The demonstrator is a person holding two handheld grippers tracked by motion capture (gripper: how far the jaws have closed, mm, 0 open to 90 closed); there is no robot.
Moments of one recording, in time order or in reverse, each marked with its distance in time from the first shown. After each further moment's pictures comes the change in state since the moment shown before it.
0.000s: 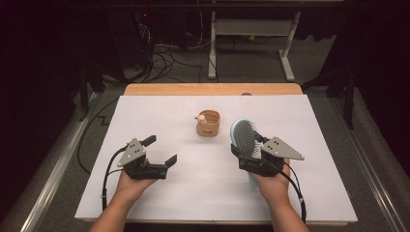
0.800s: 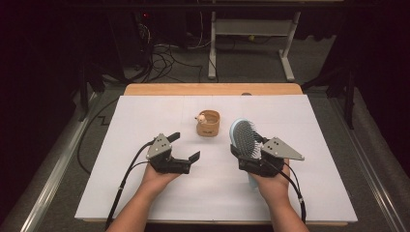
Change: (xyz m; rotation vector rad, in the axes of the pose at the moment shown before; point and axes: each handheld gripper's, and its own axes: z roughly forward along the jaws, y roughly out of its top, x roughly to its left) left arm -0.019 -0.001 0.061 0.000 -0.085 -0.014; right arm 0.002 0.001 -0.001 -0.002 0.007 -0.001
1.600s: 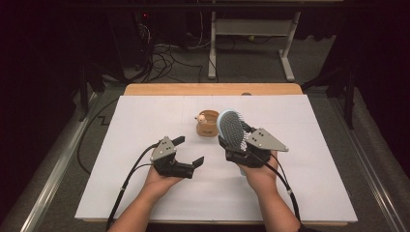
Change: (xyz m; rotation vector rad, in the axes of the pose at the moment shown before) left arm -0.010 -0.001 -0.003 0.031 -0.047 0.014; right arm 0.018 0.023 0.031 -0.035 -0.004 -0.092
